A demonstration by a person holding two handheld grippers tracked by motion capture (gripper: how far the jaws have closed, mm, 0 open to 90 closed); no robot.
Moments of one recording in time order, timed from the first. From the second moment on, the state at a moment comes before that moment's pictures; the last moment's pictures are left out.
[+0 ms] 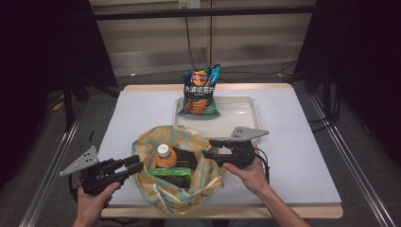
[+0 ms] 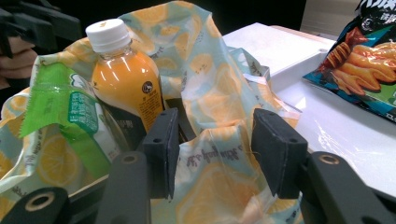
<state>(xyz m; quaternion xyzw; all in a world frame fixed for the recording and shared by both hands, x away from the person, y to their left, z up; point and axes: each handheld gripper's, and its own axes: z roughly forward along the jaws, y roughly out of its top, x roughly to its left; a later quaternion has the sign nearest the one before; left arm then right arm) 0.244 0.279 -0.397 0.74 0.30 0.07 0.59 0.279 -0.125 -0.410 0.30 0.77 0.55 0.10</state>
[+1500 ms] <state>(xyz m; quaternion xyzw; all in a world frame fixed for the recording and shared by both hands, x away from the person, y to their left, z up) 0.262 0.278 -0.462 0.81 0.35 0.05 0.47 0.293 -0.136 -0.454 0.32 0.80 0.49 0.11</state>
